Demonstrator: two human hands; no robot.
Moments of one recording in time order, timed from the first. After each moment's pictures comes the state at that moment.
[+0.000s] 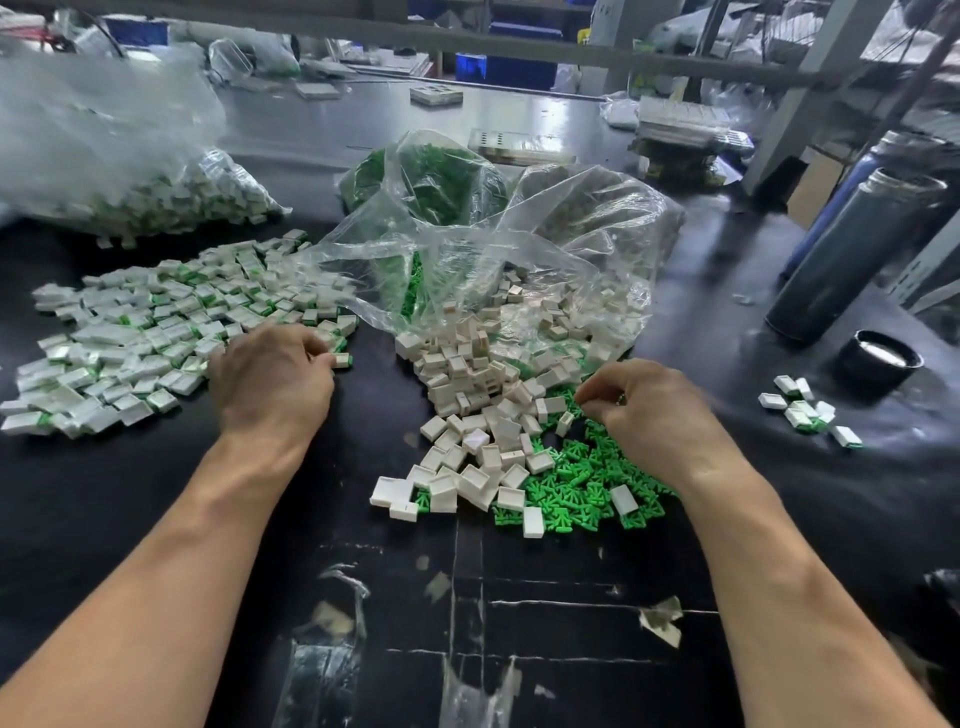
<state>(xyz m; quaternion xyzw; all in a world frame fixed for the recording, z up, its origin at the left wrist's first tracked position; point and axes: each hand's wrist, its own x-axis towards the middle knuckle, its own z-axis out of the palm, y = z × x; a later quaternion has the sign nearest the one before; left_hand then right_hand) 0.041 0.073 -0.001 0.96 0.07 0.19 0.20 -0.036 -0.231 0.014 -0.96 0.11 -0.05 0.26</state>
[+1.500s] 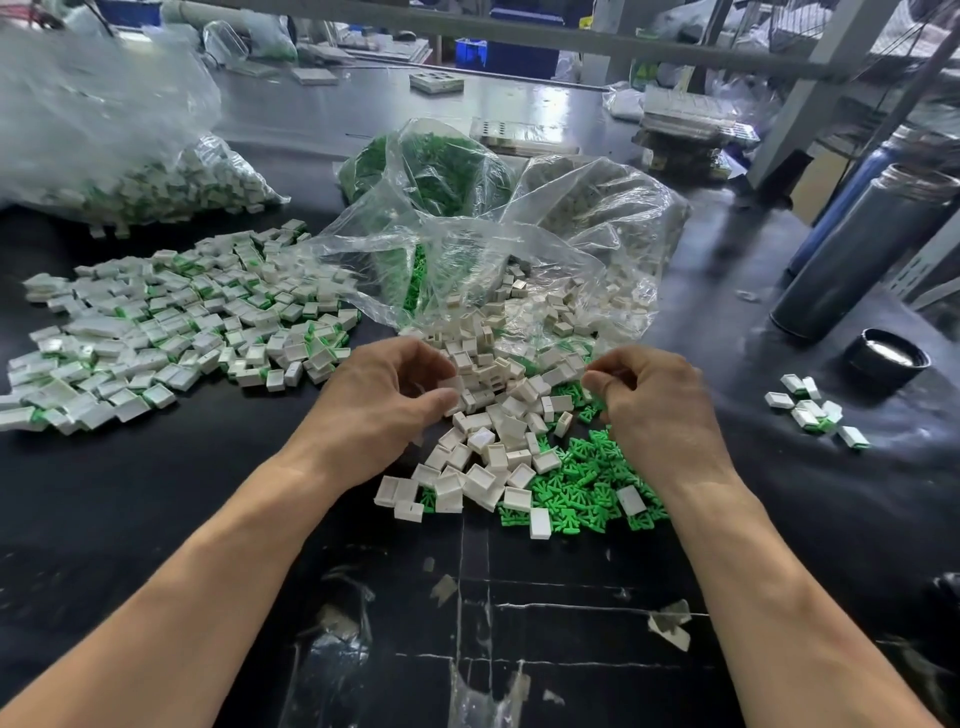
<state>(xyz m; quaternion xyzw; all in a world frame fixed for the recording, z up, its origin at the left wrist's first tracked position) -0.001 0.032 0.013 0.85 -0.13 -0.04 0.51 -0.036 -0.215 0.009 -0.90 0.13 -0.16 0.38</state>
